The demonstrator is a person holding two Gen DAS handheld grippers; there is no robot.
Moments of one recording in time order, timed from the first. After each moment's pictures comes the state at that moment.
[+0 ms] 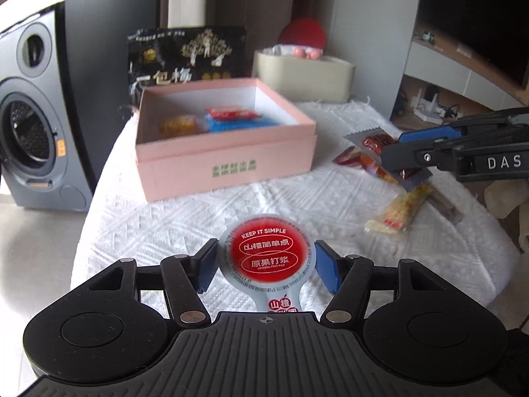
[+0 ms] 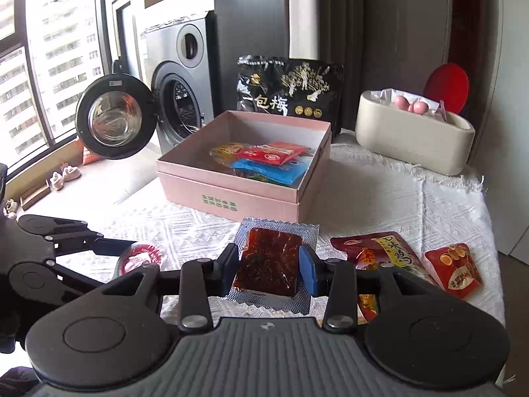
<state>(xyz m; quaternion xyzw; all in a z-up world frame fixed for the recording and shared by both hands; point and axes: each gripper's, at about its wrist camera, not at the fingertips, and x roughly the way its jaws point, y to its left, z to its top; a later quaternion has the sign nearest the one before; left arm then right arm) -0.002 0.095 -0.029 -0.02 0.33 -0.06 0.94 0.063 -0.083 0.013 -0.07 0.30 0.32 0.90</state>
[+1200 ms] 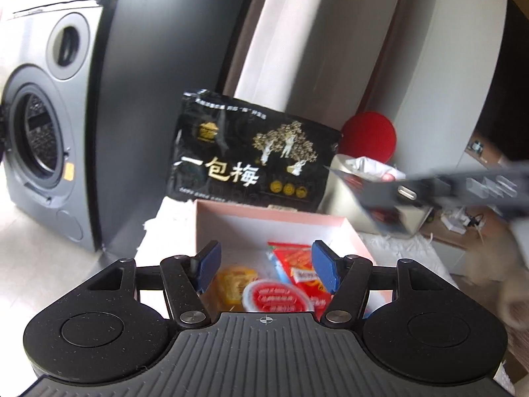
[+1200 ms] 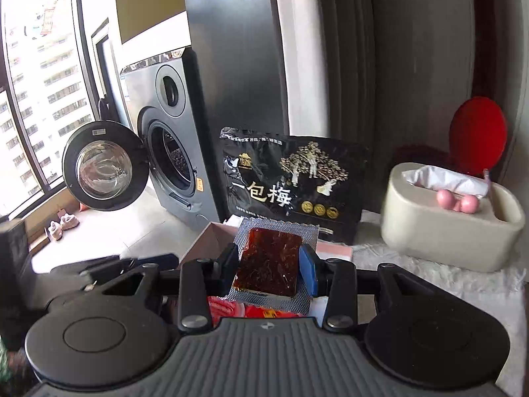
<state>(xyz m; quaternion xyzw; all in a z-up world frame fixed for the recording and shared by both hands) 0.163 0.192 0.008 -0.15 0.26 0.00 0.96 0.259 0.037 0.060 -0.01 0.33 0.32 0.89</state>
